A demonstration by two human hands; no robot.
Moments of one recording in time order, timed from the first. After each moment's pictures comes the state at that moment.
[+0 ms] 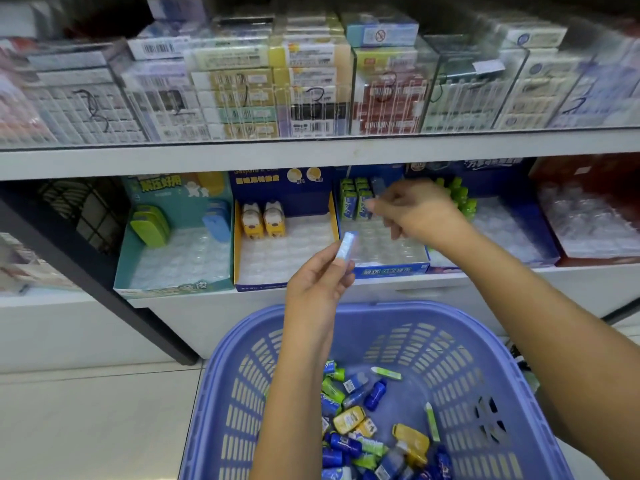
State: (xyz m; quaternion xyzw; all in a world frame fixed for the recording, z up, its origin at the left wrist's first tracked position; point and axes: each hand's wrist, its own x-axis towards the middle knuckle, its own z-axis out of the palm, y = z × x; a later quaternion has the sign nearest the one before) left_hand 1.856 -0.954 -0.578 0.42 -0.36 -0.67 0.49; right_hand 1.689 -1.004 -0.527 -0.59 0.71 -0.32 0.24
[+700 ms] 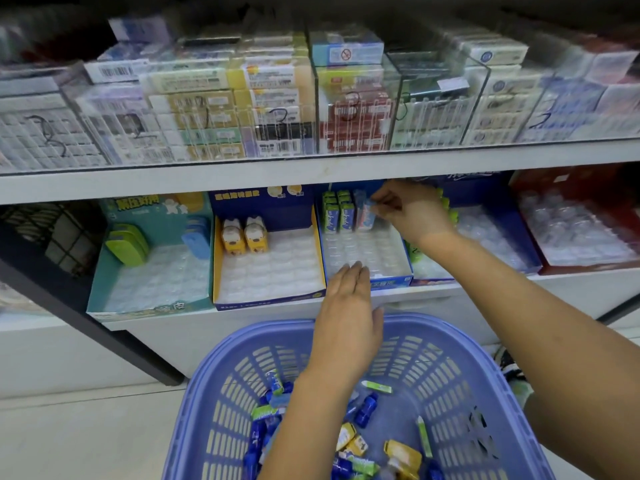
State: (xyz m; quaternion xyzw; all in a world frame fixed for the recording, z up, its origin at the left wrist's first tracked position) left_hand 1.814 -0.953 -0.606 0.45 -0.84 -0.20 0.21; right_hand 1.646 -1.033 -0.551 -0.64 0.68 -0.34 0.08
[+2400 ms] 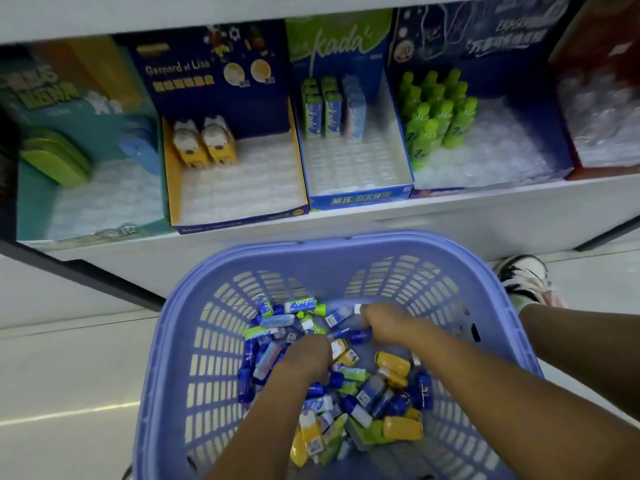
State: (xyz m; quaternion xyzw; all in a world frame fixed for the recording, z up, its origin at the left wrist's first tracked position) left_hand 1.865 -0.908 -0.794 0.43 -0.78 -0.34 -0.30; right_hand 1.690 -0.900 -0.801 -0.64 0.65 0.19 0.35
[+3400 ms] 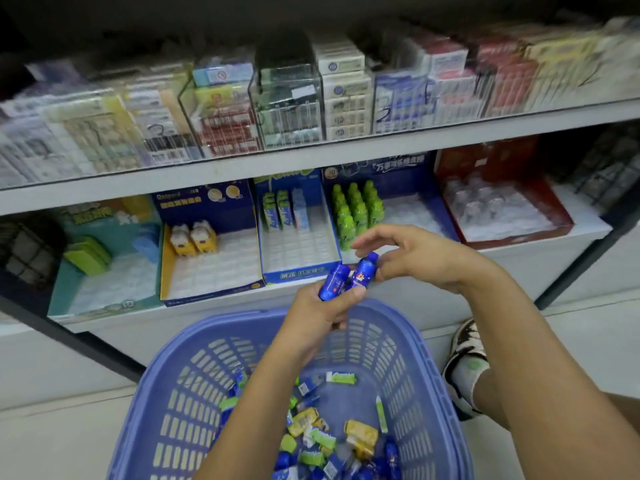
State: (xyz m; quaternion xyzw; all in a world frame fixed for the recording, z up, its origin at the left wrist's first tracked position) left_hand 1.764 -0.918 -0.603 0.40 -0.52 -0.69 0.32; right_hand 1.586 -0.894 -0.530 -0.56 0.57 -0.33 0.50
